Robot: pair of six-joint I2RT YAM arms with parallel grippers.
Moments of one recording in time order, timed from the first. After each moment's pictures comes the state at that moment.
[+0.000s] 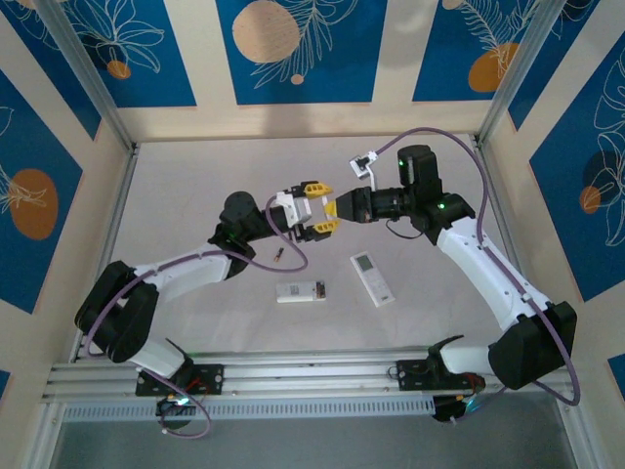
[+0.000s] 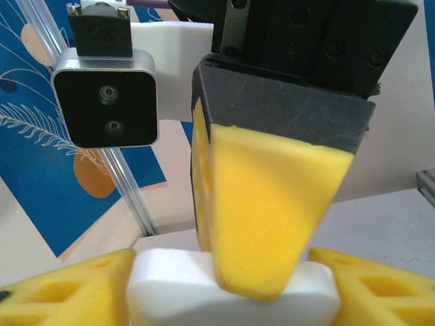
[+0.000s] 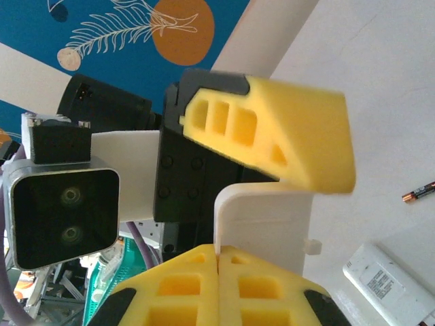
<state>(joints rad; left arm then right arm) -0.67 1.51 0.86 0.84 0.71 0.25 0.38 1.29 1.20 -0.44 -1.01 0.51</state>
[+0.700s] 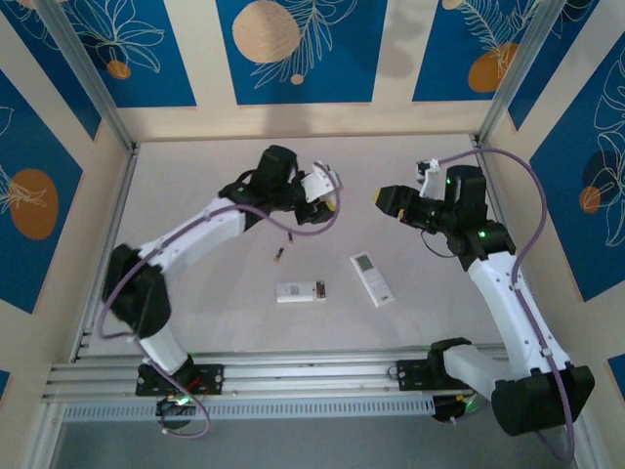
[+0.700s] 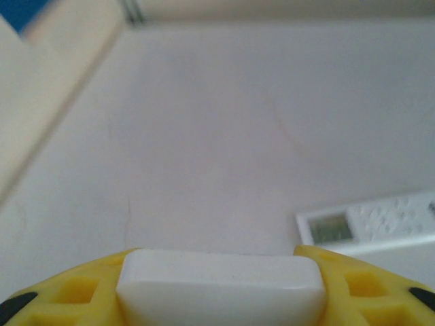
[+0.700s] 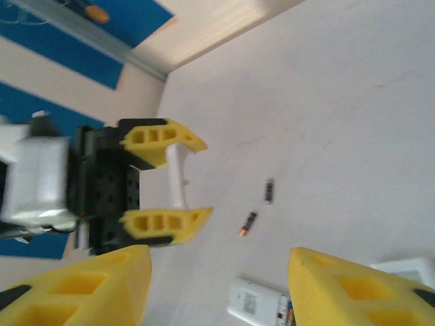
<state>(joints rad) -0.67 1.75 1.50 -0.42 0.39 0.51 0.16 1.03 1.04 -0.54 -0.56 0.61</state>
